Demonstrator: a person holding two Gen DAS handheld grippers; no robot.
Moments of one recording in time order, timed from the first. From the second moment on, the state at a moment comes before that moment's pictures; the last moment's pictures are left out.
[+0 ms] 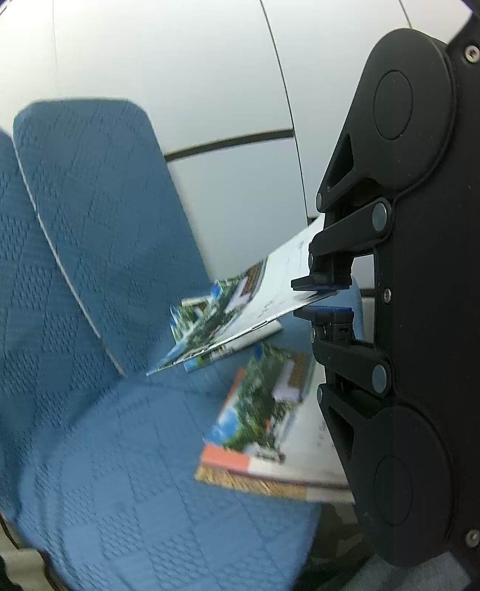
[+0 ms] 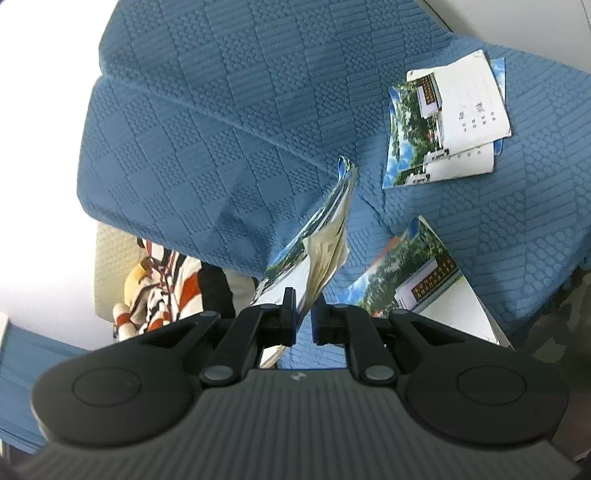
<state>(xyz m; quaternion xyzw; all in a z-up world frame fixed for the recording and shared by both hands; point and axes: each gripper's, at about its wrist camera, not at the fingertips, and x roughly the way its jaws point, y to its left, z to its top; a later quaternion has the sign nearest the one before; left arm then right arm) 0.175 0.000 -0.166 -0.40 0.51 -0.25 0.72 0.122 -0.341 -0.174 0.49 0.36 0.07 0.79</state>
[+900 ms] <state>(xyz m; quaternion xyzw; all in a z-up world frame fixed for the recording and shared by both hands) 0.142 -0.021 -0.274 -0.29 0.60 -0.16 0.73 0.107 -0.312 -0.284 0.41 0.47 0.01 0.78</state>
